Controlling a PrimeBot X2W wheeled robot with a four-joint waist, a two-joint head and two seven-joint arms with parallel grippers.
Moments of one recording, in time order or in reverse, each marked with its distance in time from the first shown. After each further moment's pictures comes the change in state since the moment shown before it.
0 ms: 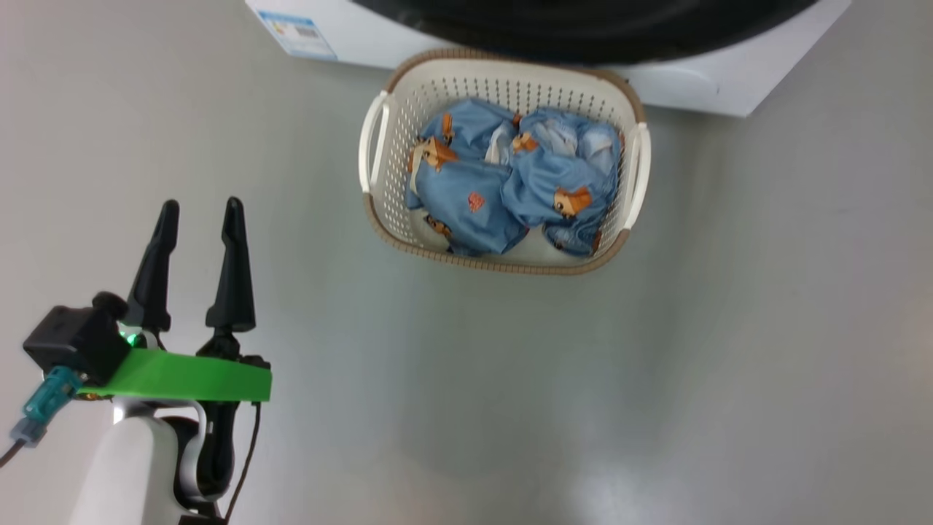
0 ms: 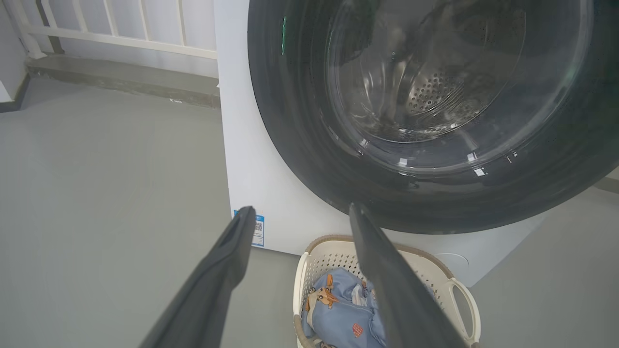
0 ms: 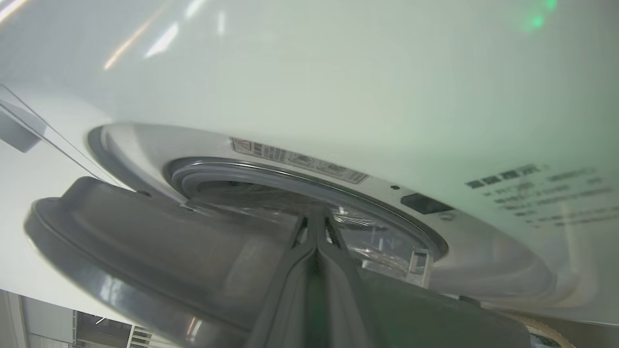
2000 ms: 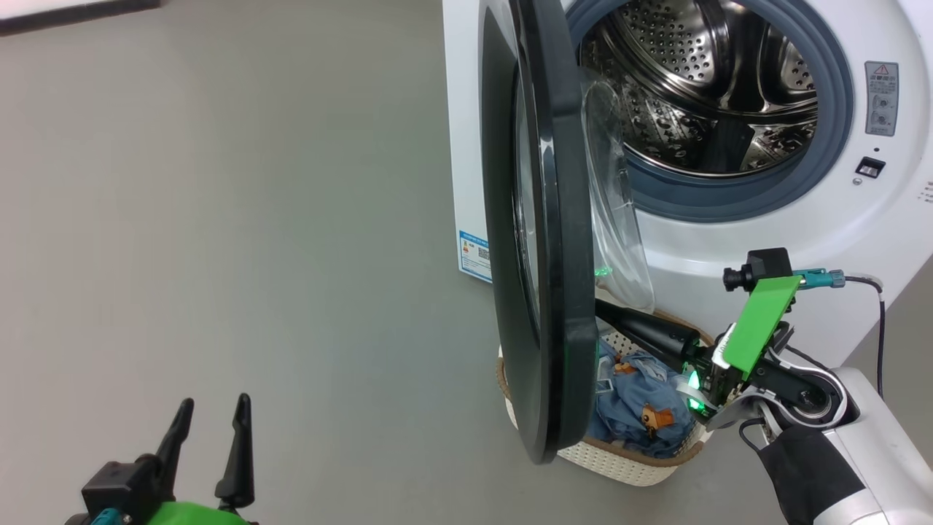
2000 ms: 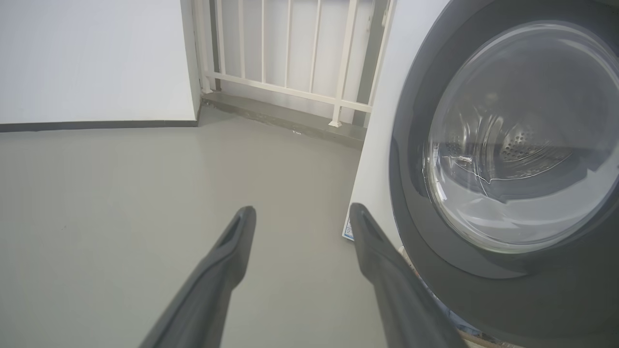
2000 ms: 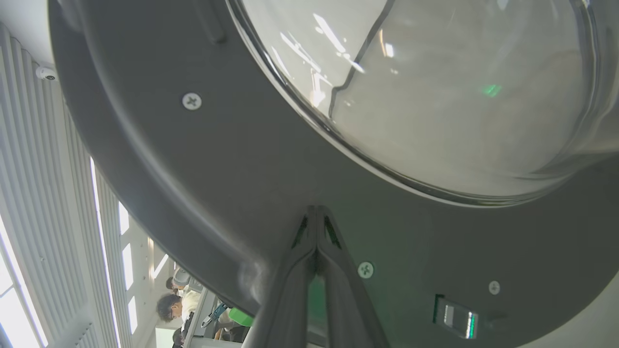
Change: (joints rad) left arm 0.310 0.027 0.022 0.123 0.081 0.000 0.000; right arm 0.819 0.194 0.090 -0.271 0.226 0.000 0.249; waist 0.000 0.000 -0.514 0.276
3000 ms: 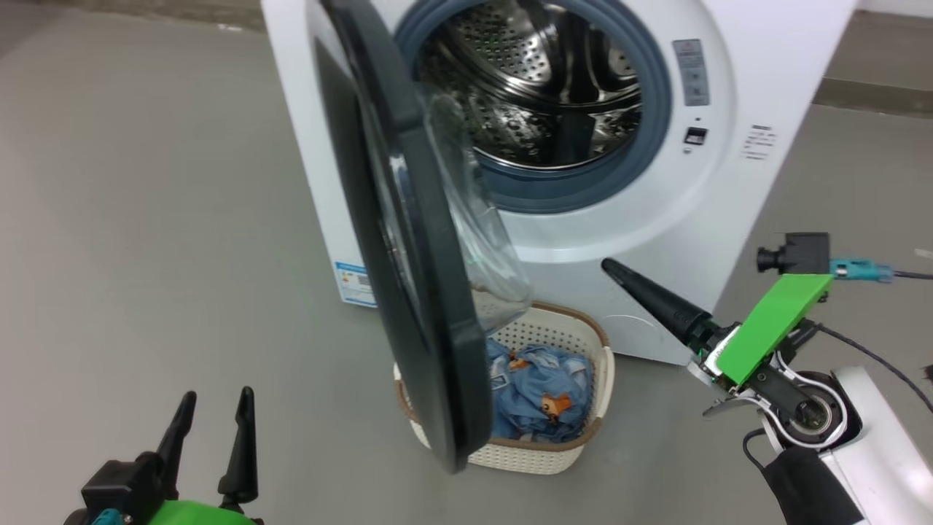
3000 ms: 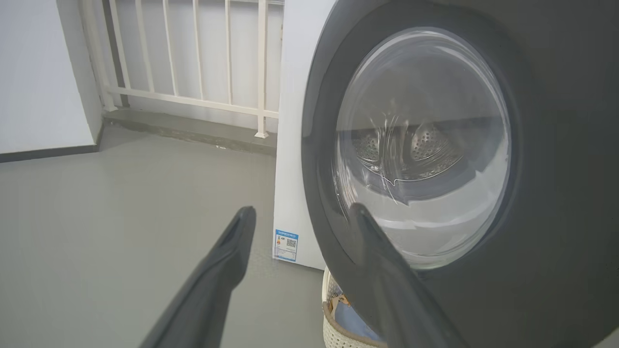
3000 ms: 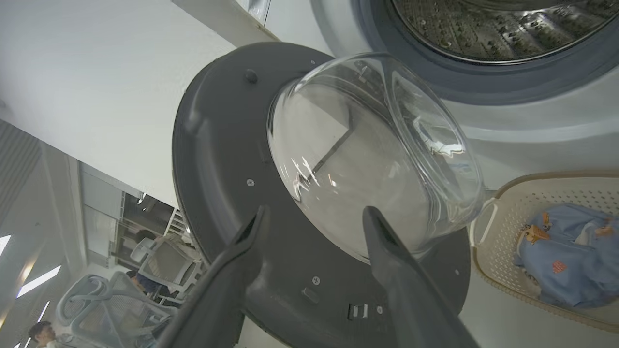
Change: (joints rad) left arm 0.007 -0.011 0.005 -0.040 0.008 0.000 0.000; right arm 0.069 -0.021 0.022 -0.213 -0.222 0.000 -0.256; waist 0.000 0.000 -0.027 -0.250
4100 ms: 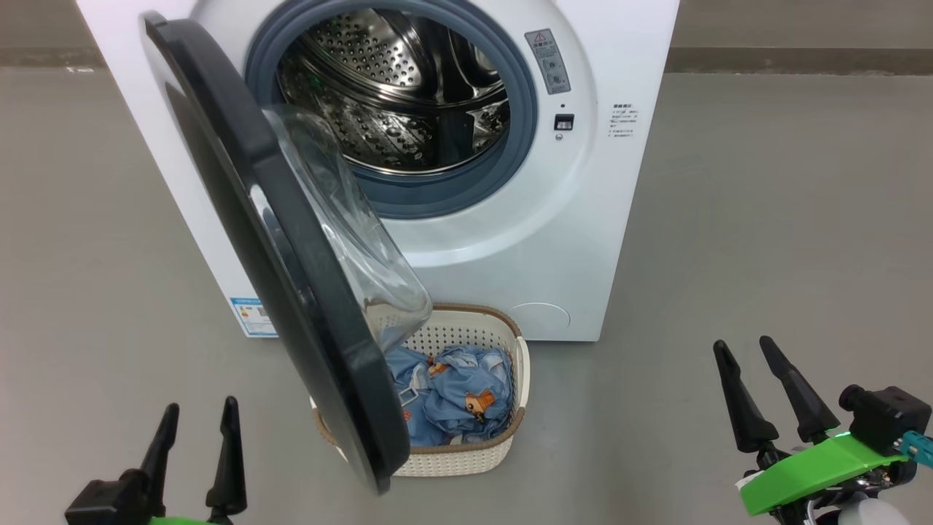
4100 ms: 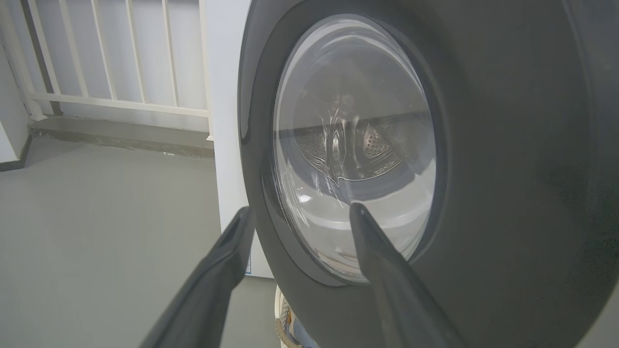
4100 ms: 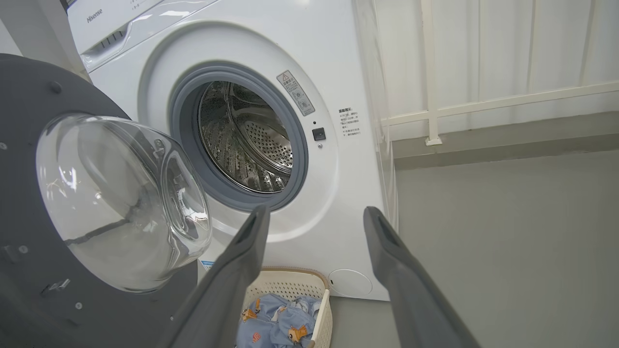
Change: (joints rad) left arm 0.047 -0.036 0.067 -0.052 0.030 0.000 0.000; right arm 0.315 -0.027 -0.084 -0.022 -0.815 0.000 -0.746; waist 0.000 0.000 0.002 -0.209
